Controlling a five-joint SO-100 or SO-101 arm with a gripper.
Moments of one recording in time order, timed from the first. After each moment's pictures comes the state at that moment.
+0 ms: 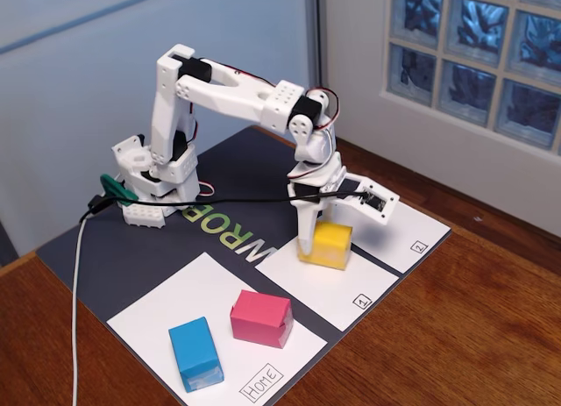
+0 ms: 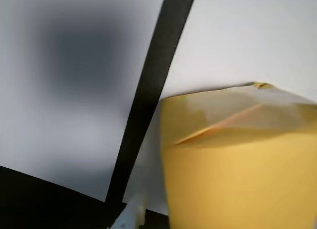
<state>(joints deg) -21.4 72.9 86.9 61.9 95.7</state>
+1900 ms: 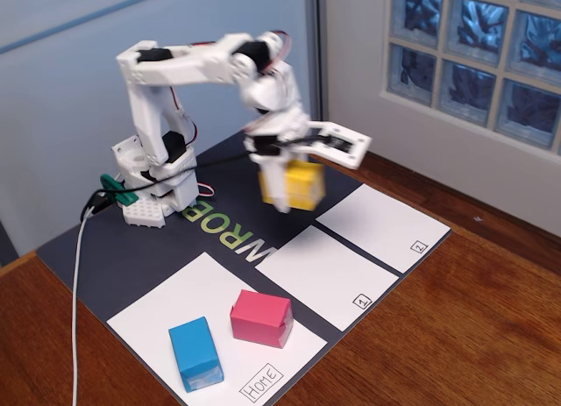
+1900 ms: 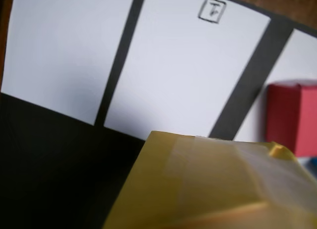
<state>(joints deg) -10.5 100.3 83.6 84.5 83.0</state>
